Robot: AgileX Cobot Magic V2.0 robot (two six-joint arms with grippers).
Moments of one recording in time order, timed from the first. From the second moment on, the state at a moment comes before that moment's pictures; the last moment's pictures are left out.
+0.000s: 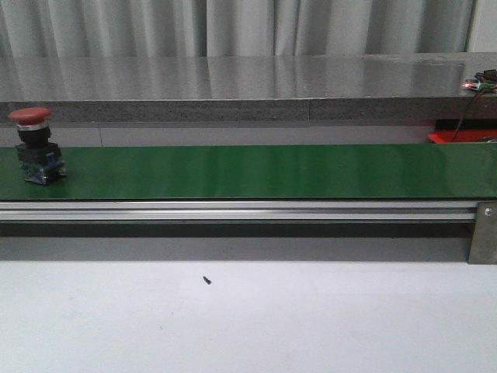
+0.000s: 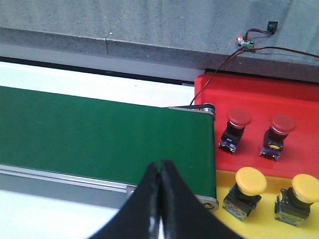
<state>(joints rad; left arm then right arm) 0.51 2.16 -1.76 -0.12 0.87 0.06 -0.04 0.53 -0.46 0.31 0.33 -0.34</state>
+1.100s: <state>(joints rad) 0.30 1.82 -1.46 -0.13 0.81 0.08 -0.04 0.53 -0.46 0.31 0.33 -0.34</state>
